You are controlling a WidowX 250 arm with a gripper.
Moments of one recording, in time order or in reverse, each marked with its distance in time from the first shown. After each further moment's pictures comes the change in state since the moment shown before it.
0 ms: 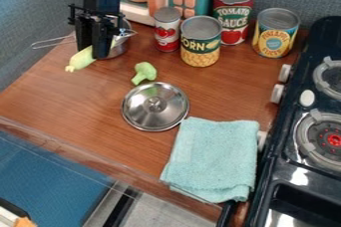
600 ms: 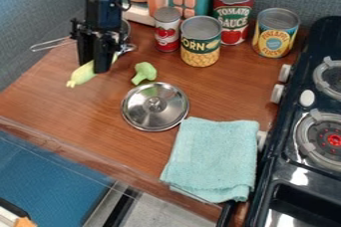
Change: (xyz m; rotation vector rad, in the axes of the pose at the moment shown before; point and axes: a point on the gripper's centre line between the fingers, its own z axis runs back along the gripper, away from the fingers) arm -0.004 -0.008 -0.013 0.009 -0.007 -0.023
